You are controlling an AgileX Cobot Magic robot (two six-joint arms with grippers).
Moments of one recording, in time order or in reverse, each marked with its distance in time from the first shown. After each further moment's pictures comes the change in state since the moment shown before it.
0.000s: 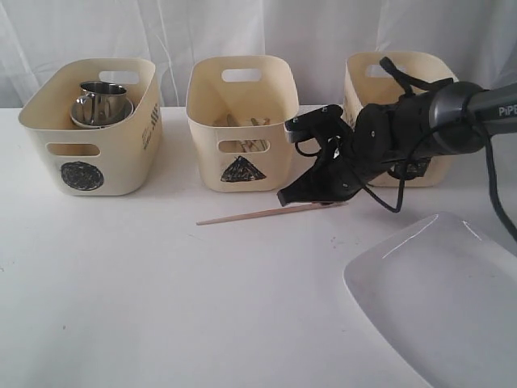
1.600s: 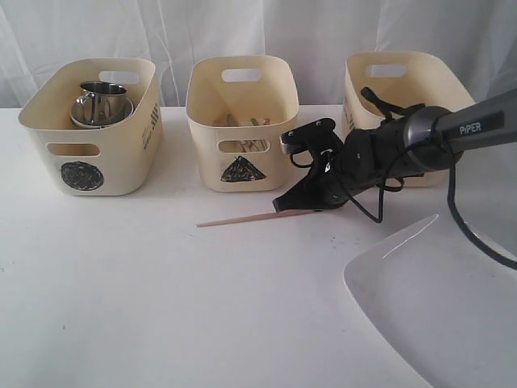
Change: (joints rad) left arm 0.000 0.000 0.000 0.000 0.000 0.000; right arm 0.000 0.123 -0.029 0.000 -0.138 0.000
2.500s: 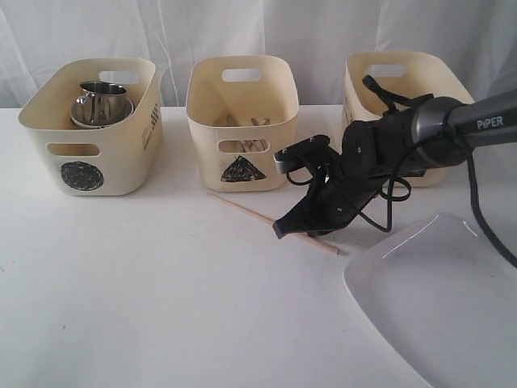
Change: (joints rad) left arm 0.000 0.000 0.000 0.000 0.000 0.000; right arm 0.044 -0.086 0.052 0.011 0.266 -0.029
